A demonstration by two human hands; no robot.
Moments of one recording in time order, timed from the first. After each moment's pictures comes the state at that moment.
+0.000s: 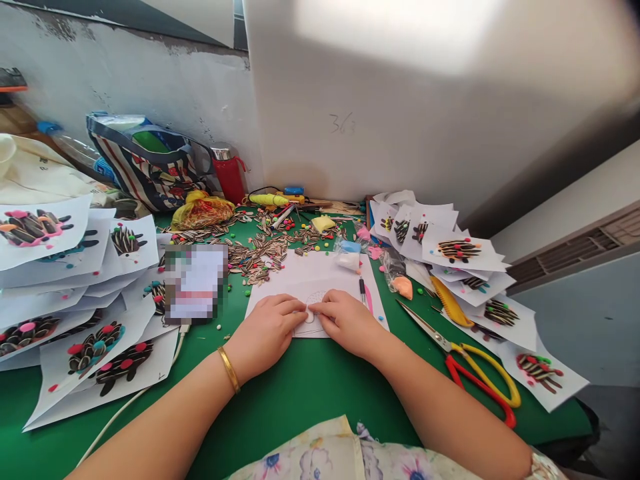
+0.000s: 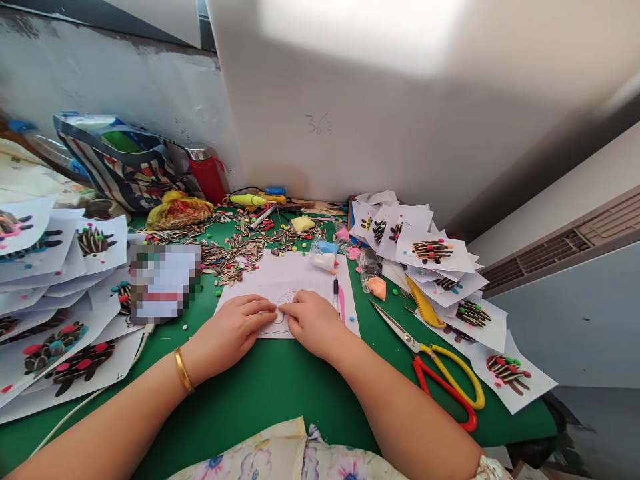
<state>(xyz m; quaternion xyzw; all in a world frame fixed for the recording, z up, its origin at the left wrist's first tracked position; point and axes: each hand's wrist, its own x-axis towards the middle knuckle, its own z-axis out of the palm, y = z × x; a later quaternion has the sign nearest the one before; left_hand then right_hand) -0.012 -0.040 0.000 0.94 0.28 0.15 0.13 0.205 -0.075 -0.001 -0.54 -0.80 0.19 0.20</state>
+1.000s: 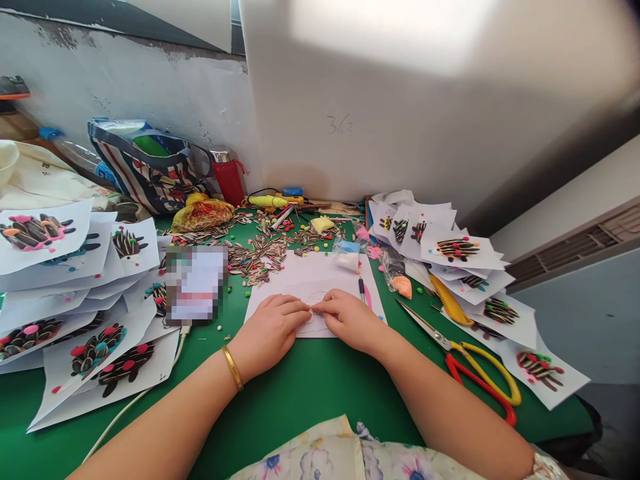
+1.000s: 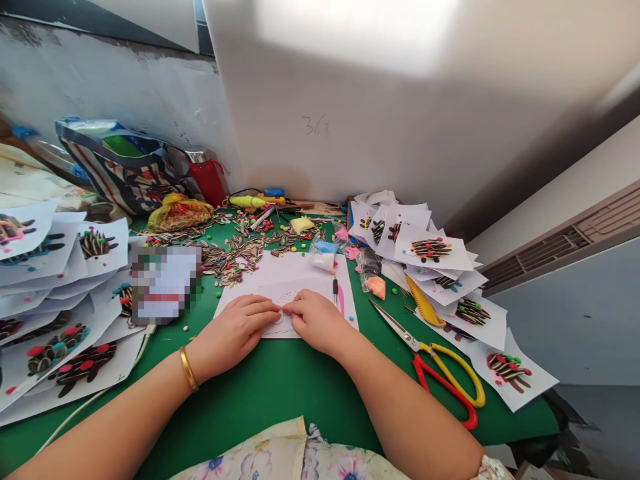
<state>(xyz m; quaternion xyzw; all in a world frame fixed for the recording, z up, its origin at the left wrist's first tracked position) -0.008 -0.040 0.001 0.94 0.26 0.14 0.14 0.212 -0.073 0.001 -0.54 -0.77 0.26 0.21</state>
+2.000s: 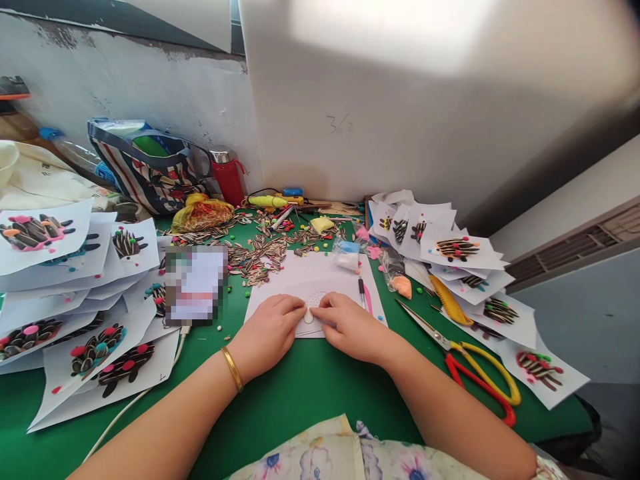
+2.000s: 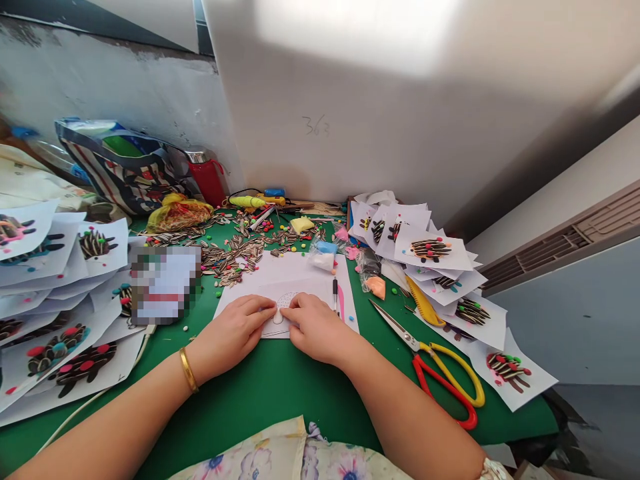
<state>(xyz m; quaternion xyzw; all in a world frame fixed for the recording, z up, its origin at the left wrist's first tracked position) -0.008 -0.041 -0.004 0.93 0.29 0.17 0.12 0.211 -0.085 0.013 -0.51 -0.81 0.23 0.15</state>
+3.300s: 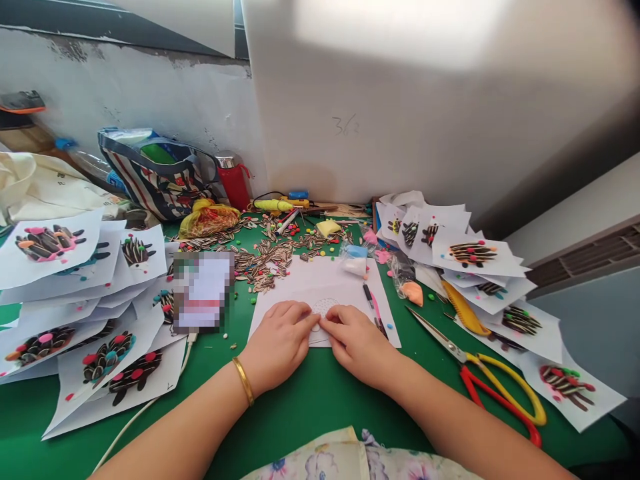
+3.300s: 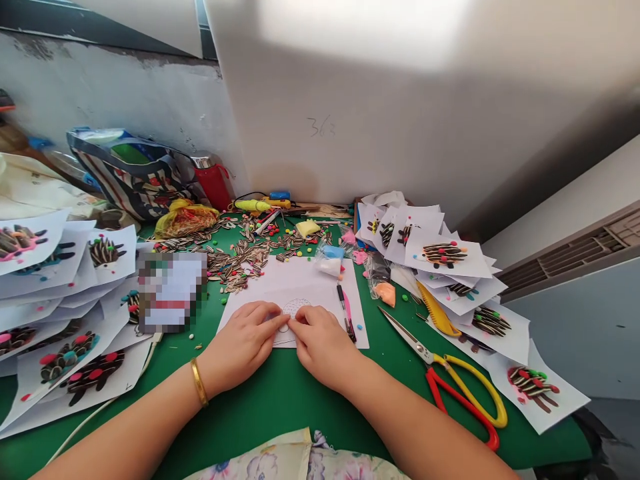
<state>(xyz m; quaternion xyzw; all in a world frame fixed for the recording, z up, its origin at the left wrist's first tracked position) 0.000 -0.047 0.003 0.93 0.32 0.16 0.12 0.204 -0.097 -0.001 -0.52 -0.81 0.17 0.22</state>
